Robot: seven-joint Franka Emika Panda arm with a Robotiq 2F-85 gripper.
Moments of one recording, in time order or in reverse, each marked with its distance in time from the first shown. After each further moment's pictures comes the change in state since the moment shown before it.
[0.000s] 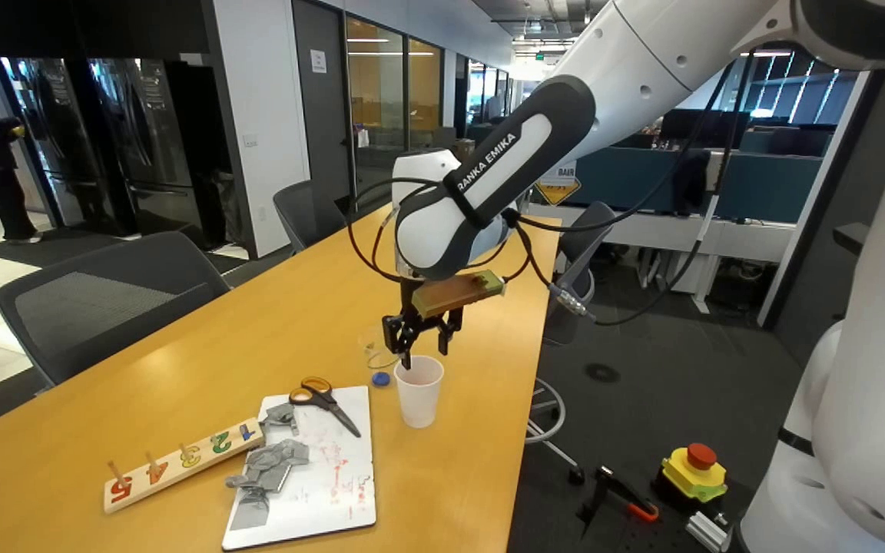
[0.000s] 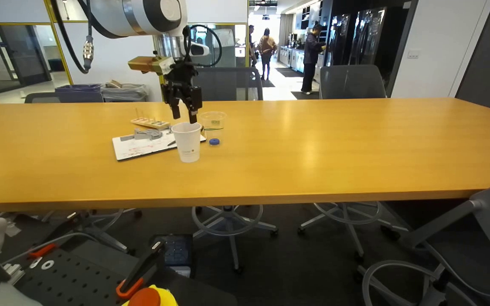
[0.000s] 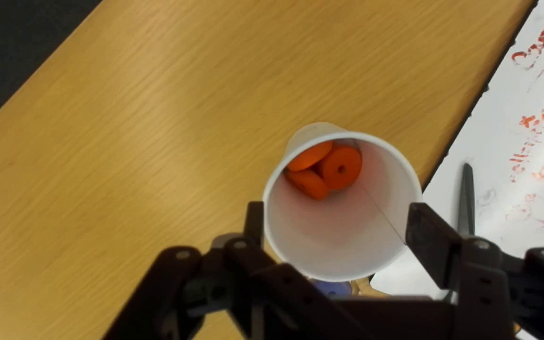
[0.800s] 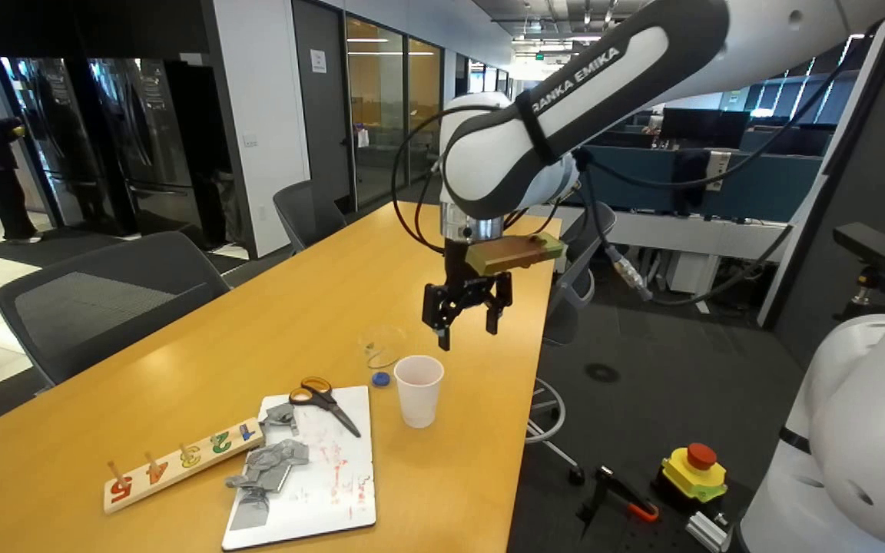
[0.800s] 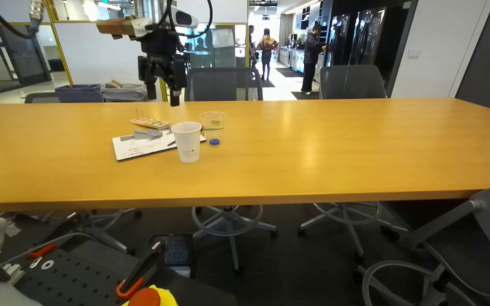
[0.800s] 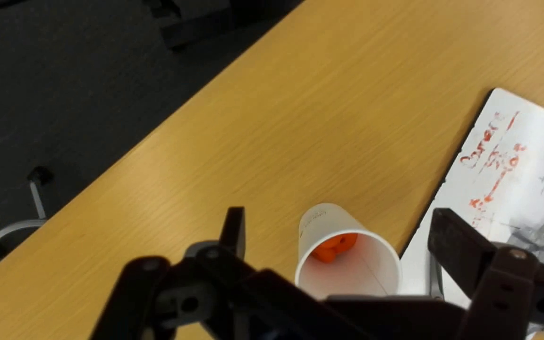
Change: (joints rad) arm -0.033 -0.320 0.002 -0.147 0.103 -0.249 -0.113
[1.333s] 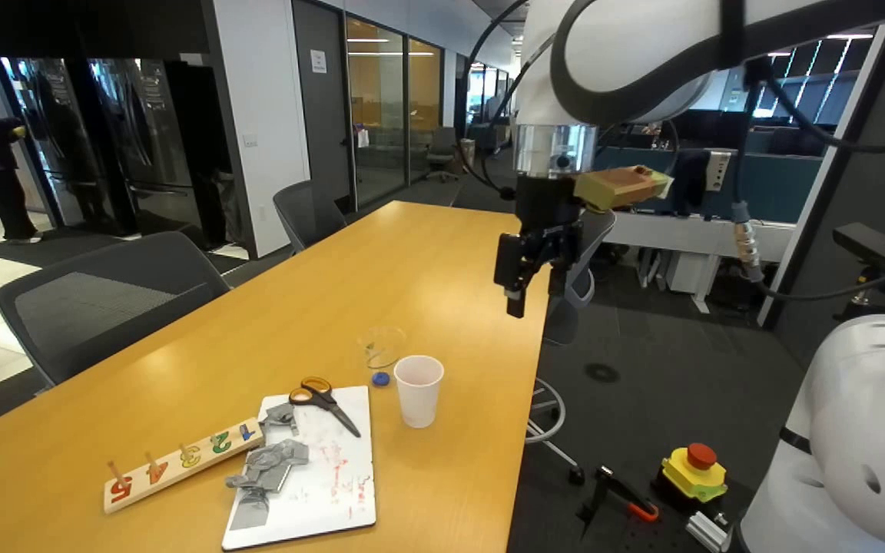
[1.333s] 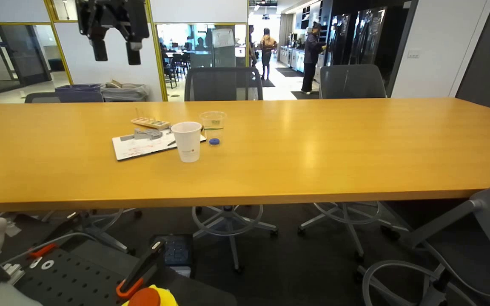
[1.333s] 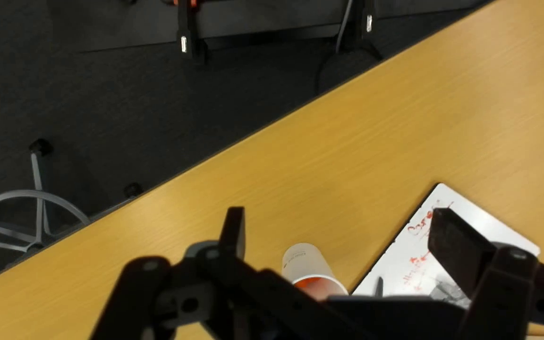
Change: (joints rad) arm 0.002 -0.459 0.008 -0.115 0.000 -0.319 -0.160
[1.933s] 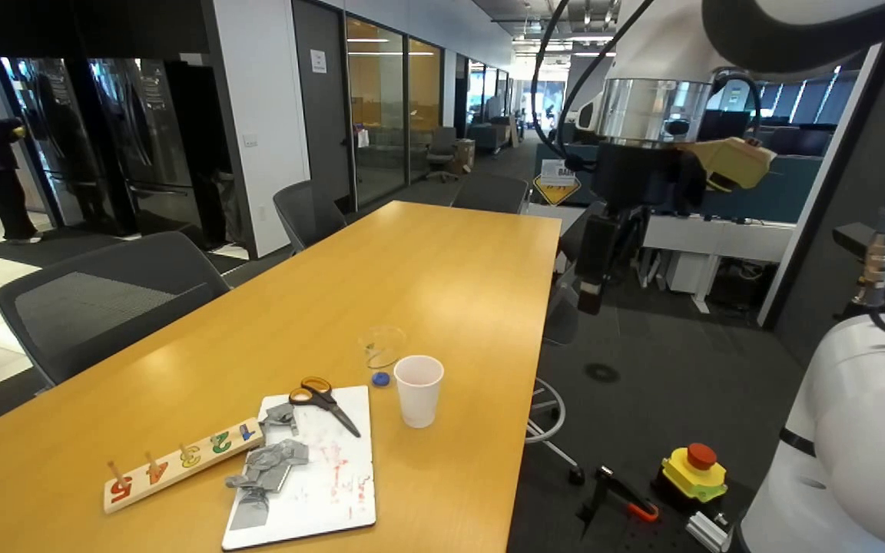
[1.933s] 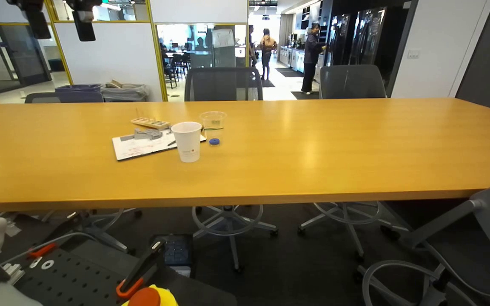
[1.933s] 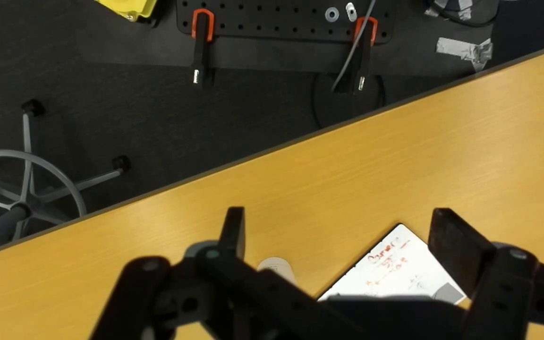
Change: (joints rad) arm 0.031 -0.345 0.001 -0.093 0.000 -0.184 -0.106
